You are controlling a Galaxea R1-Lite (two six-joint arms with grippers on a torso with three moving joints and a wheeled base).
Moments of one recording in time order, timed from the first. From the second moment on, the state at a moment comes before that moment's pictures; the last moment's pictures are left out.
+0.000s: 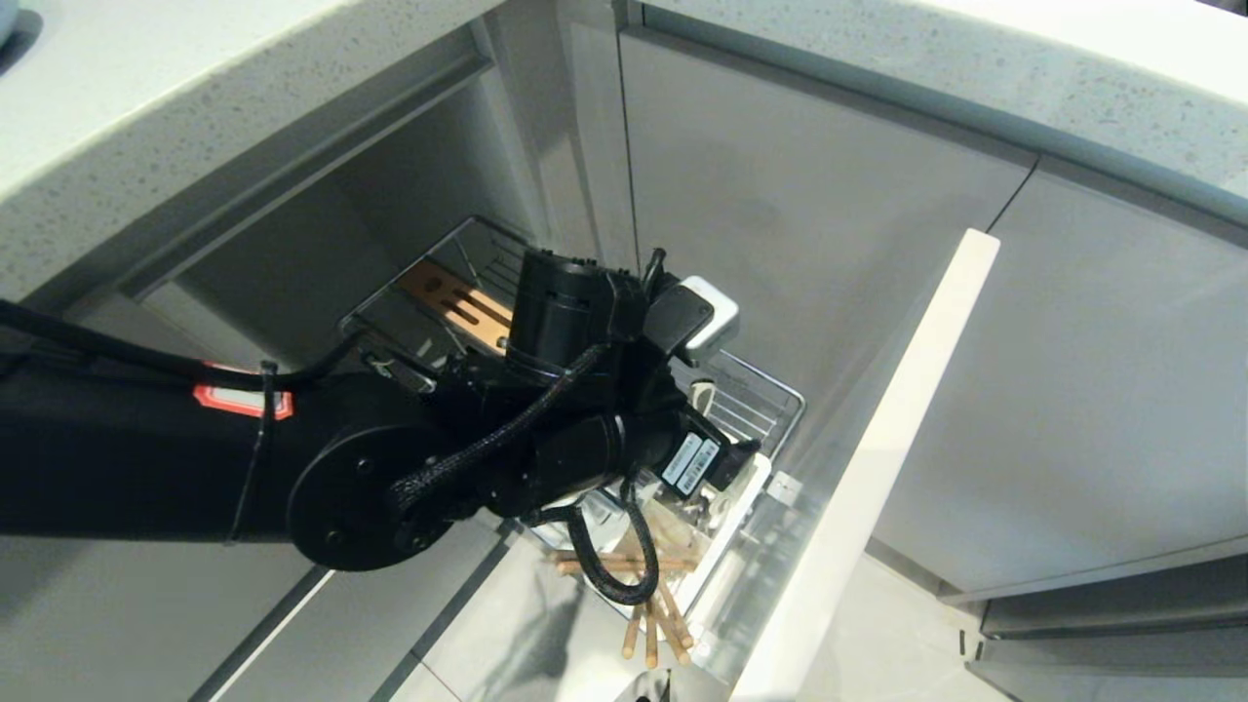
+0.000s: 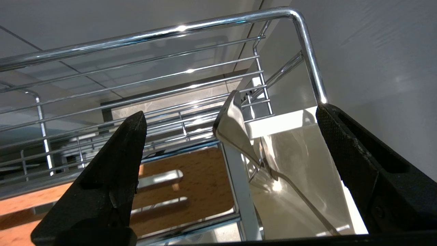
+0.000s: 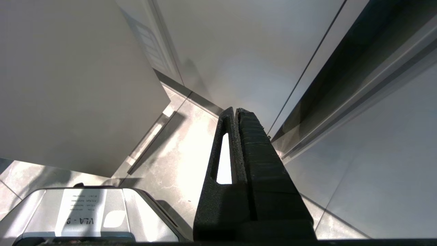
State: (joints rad) left arm -0.87 1.82 -1.17 -0.26 0.19 0.32; right arm 0.00 0.00 0.00 0.00 0.00 0.03
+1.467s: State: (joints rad) left arm -0.89 1.82 -1.16 -0.32 0.19 0.31; right arm 0.00 0.00 0.00 0.00 0.00 0.03
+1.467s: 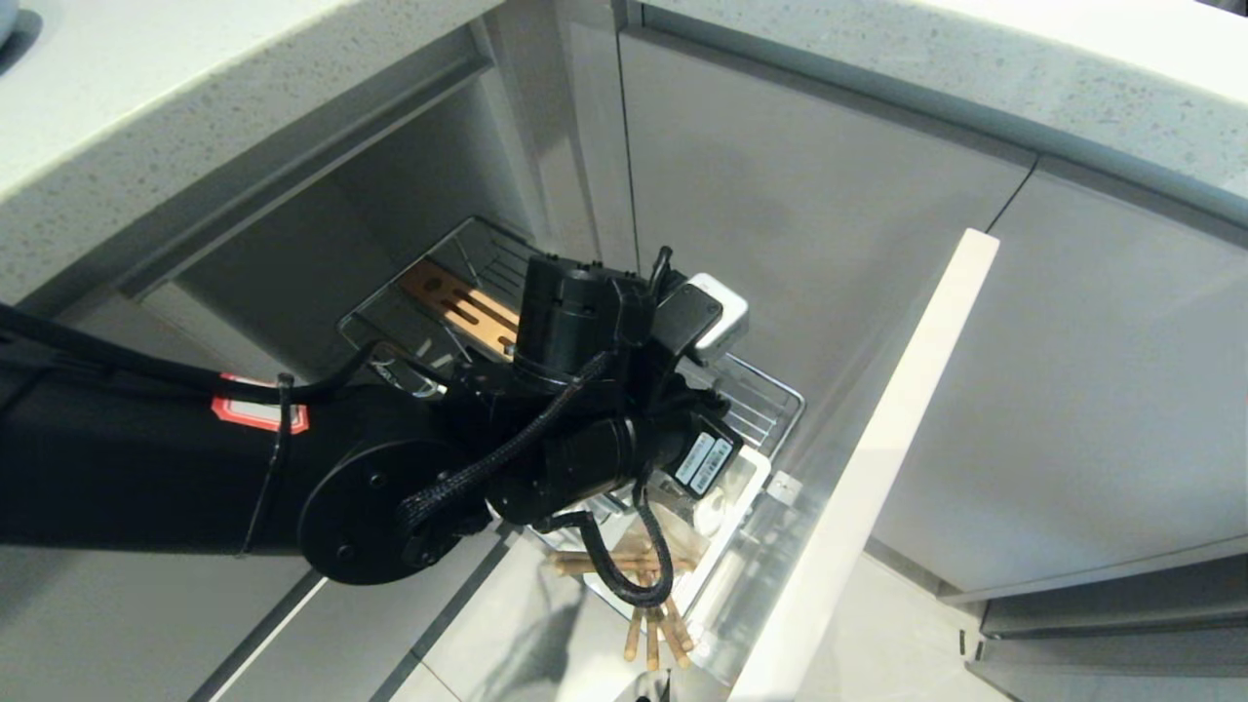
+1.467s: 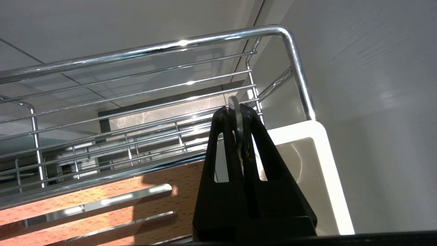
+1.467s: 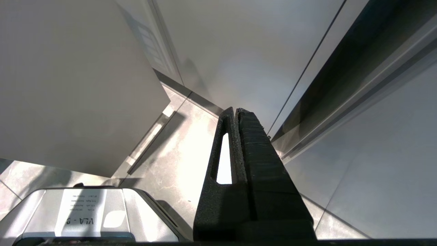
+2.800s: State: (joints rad) left arm -0.91 1.51 -1.13 -0.35 0.35 0.14; right arm 0.00 0.00 0.00 0.00 0.00 0.03
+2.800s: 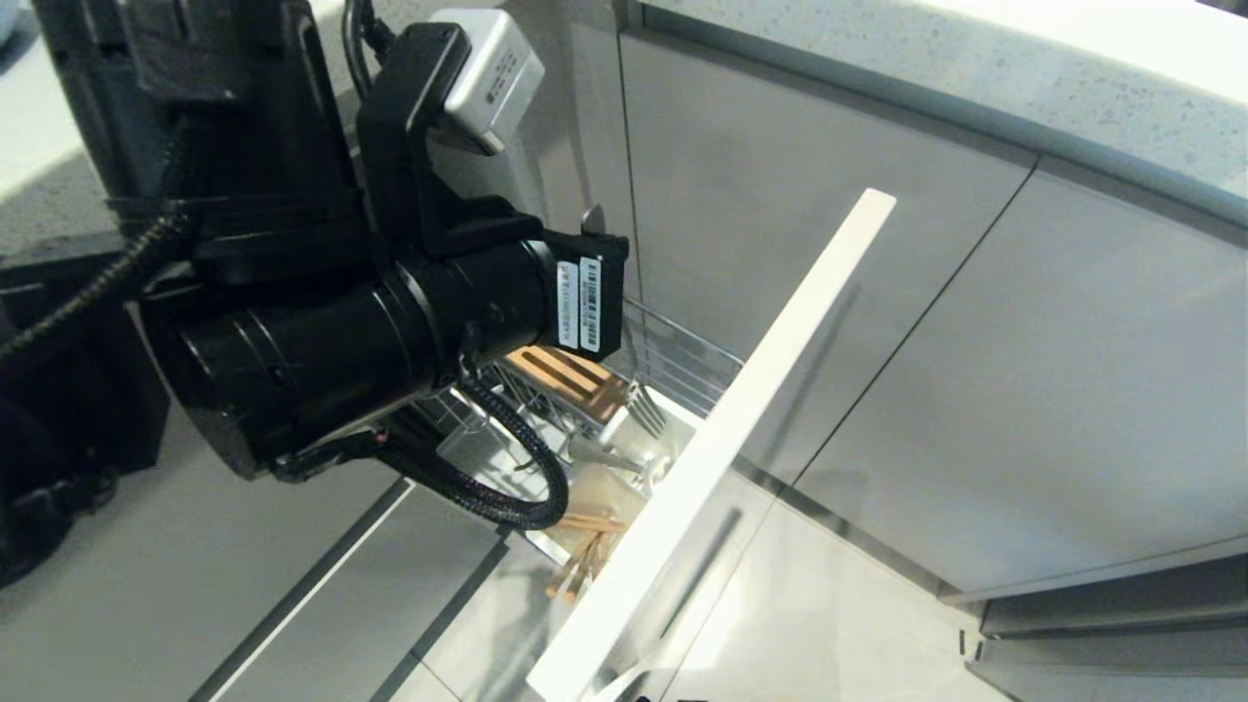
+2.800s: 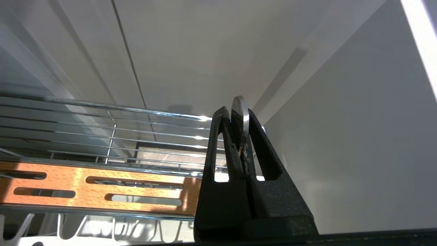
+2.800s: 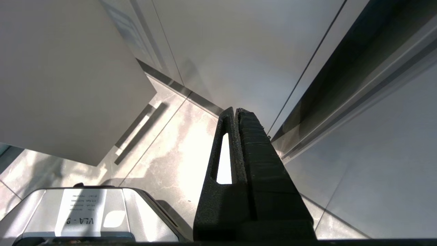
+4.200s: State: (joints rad) left arm -0.93 1.33 -1.40 -0.50 0.48 0.22; right arm 0.00 0.00 0.00 0.00 0.00 0.03
